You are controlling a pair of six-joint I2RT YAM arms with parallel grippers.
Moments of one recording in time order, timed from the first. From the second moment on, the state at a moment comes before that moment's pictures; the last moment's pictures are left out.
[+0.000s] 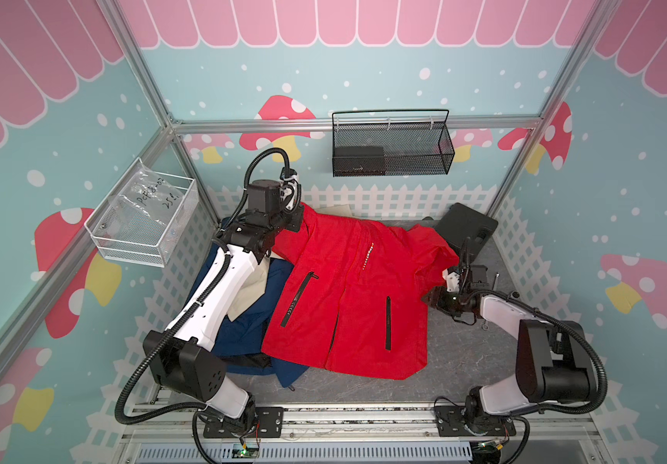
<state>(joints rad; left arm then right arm) -0.27 1.56 1.65 -0.49 -0.05 0.12 -0.04 1.54 0.75 -0.30 -0.50 0.31</state>
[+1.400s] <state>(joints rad) -0.02 1.55 1.61 -0.61 0.09 -0.09 -0.33 1.41 0.76 -0.40 -0.58 0.24</state>
